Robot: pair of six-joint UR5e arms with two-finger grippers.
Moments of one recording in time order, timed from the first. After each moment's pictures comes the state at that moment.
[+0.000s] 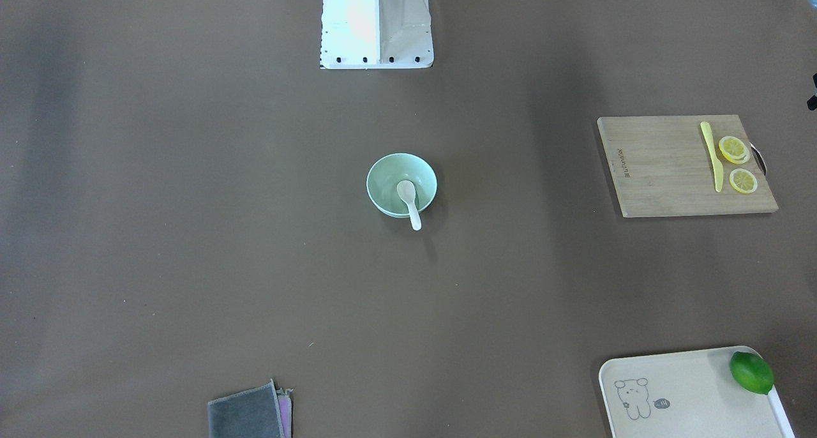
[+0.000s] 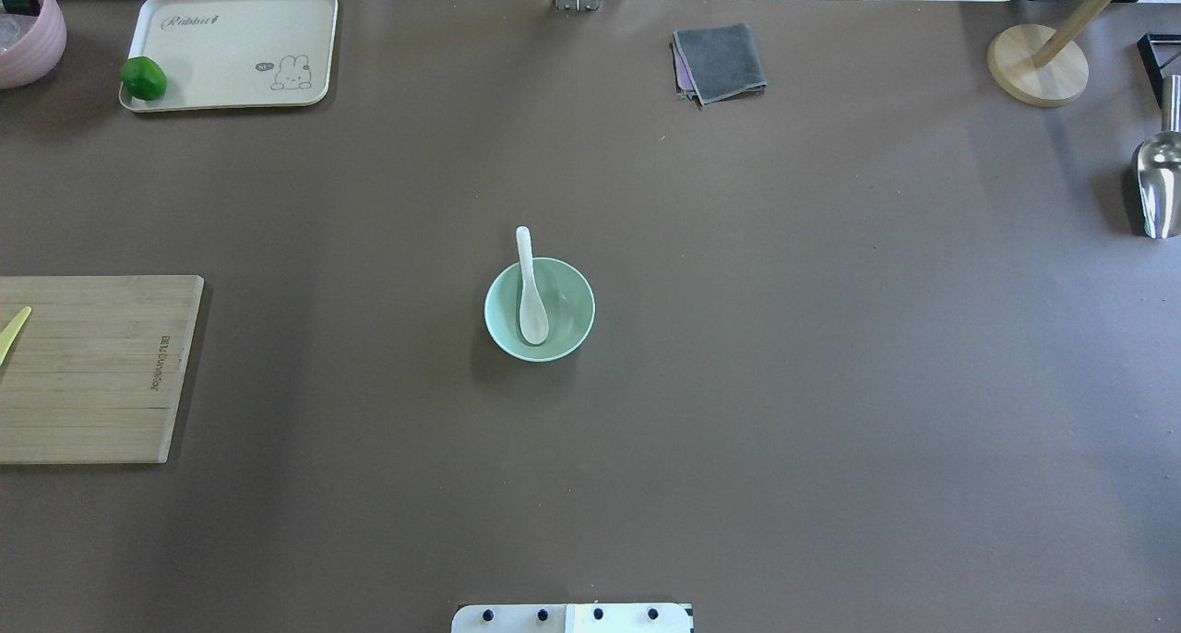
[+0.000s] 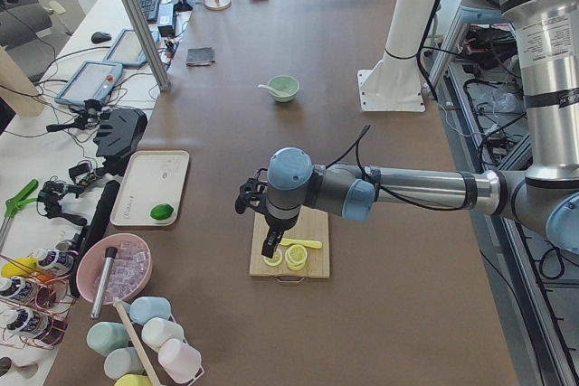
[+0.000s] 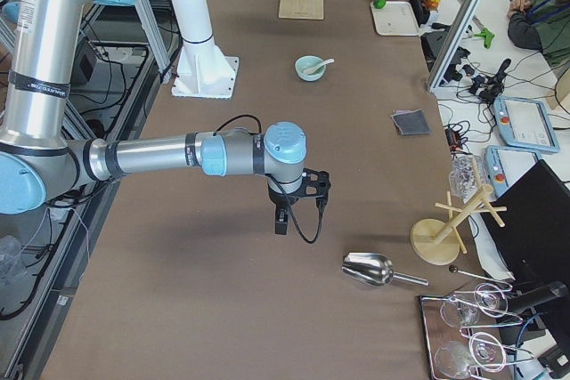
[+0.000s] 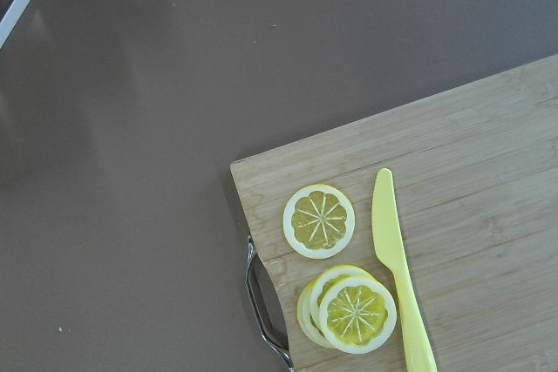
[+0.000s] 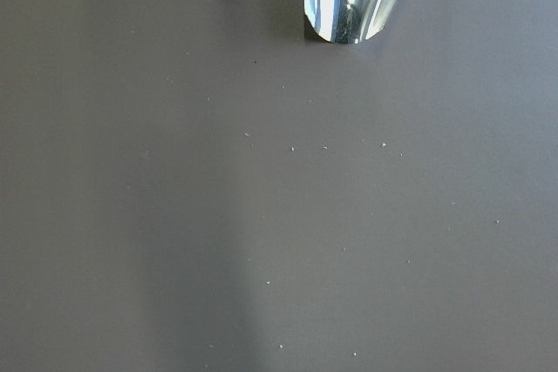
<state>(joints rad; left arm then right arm) -1.51 -1.34 -1.85 -1.83 -2.34 0.10 1.50 -1.82 1.96 -1.64 2.33 0.15</state>
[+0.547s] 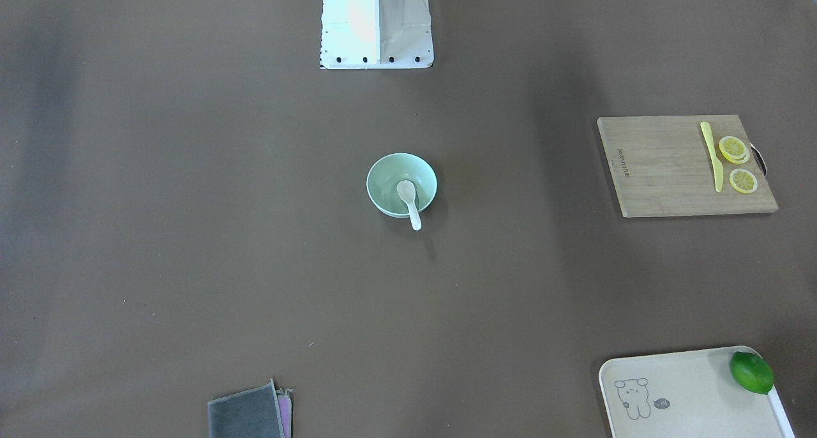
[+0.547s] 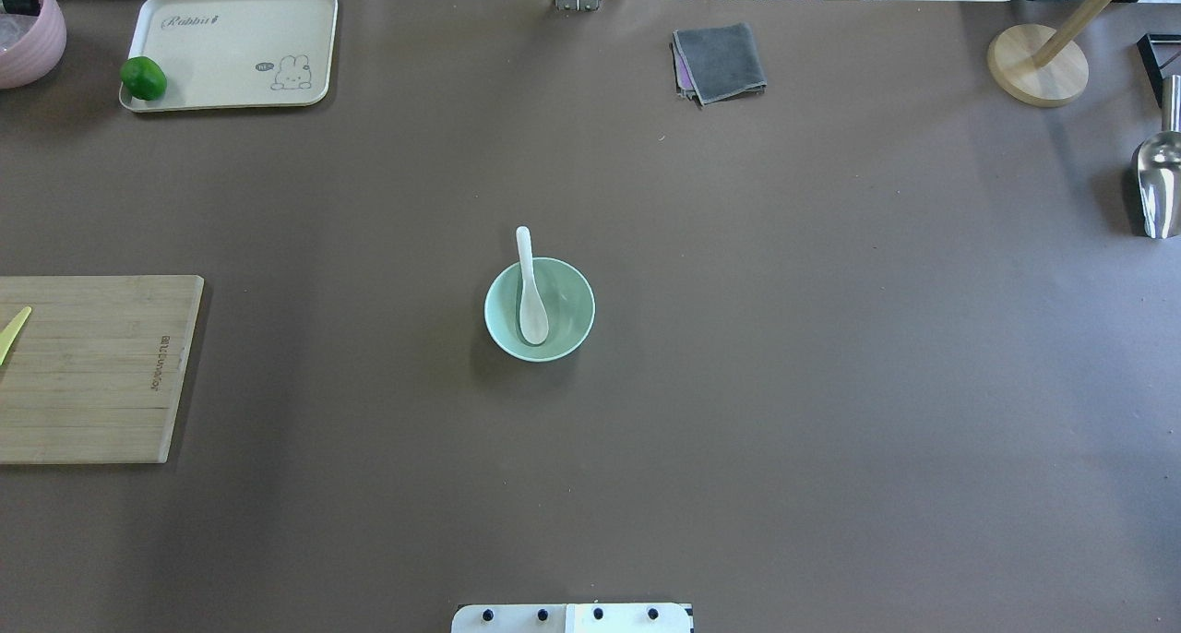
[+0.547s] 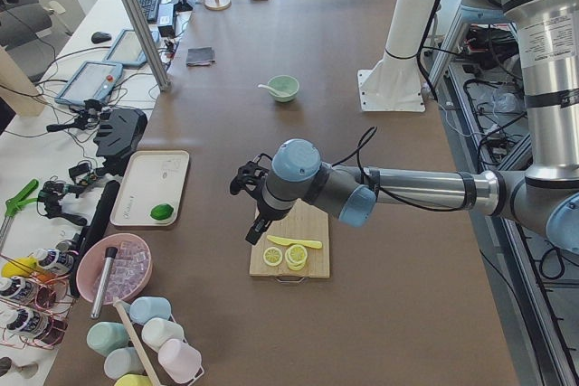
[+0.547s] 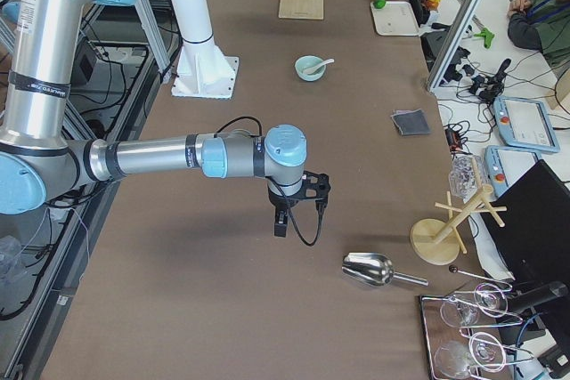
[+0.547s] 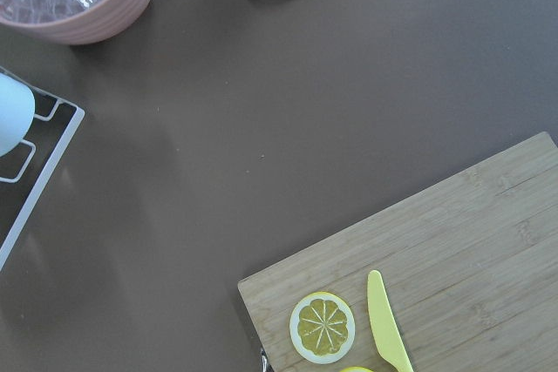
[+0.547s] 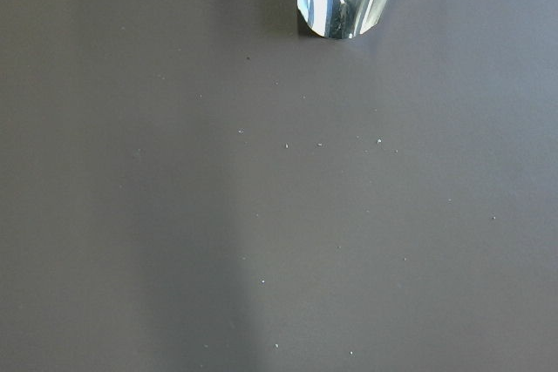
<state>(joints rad) -1.52 -1.34 -1.81 -2.02 -2.35 0.10 1.50 -1.82 1.94 -1.64 2.33 0.15</state>
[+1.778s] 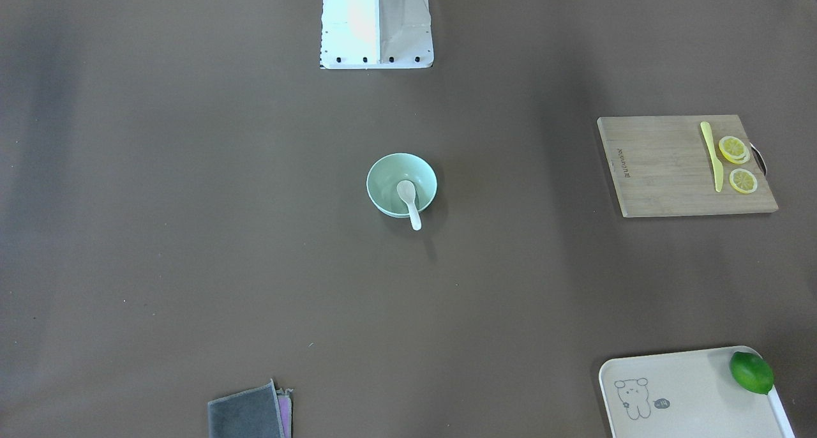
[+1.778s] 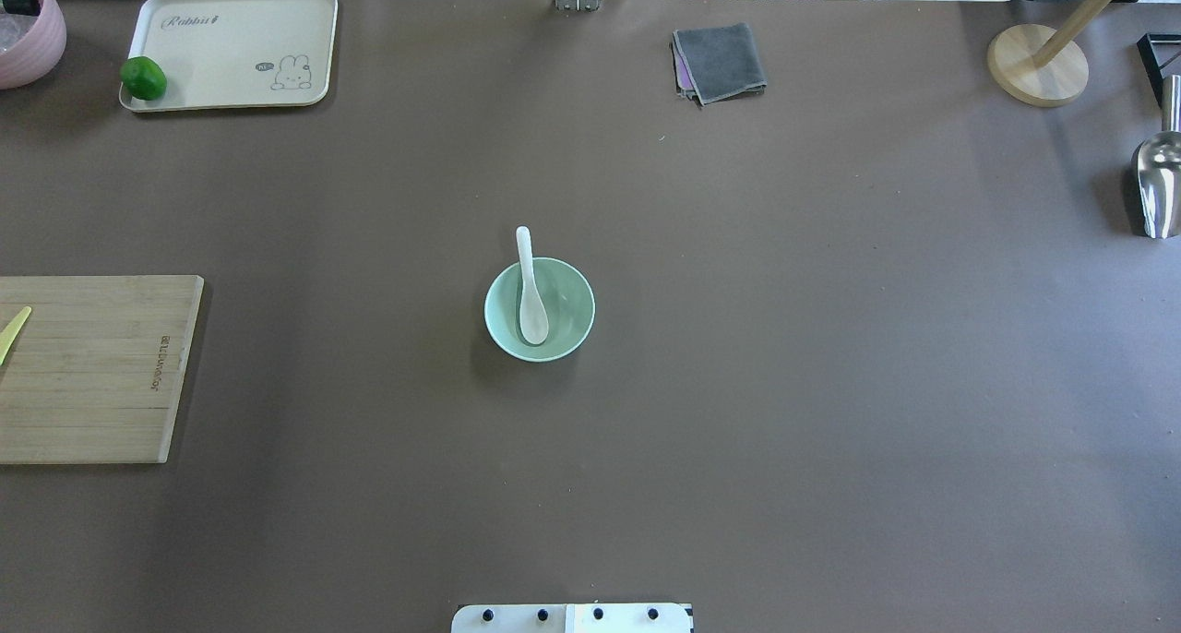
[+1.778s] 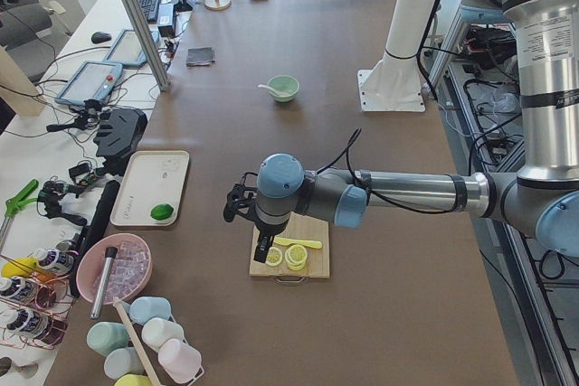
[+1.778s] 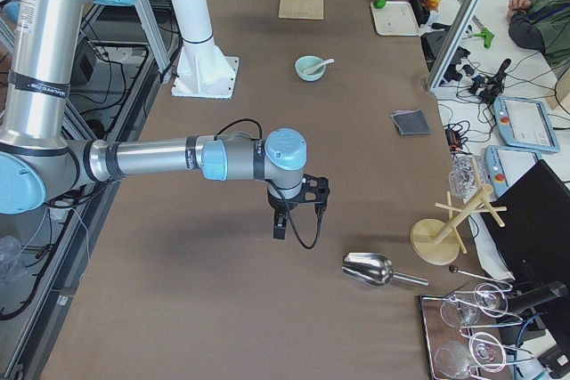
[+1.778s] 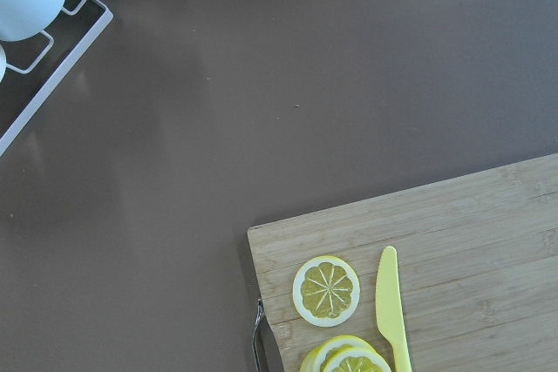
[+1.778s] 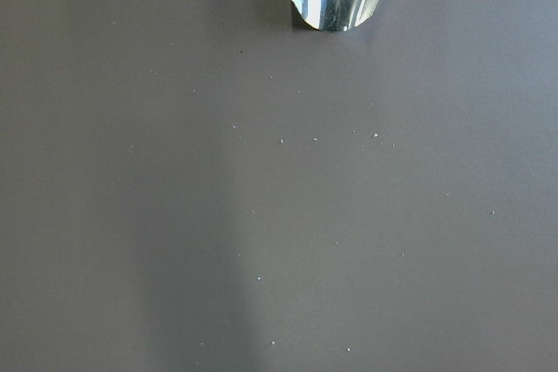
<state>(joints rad) -1.55 -1.38 -1.78 -1.81 -2.38 0.02 1.50 -1.82 1.93 -1.64 2.34 0.15</state>
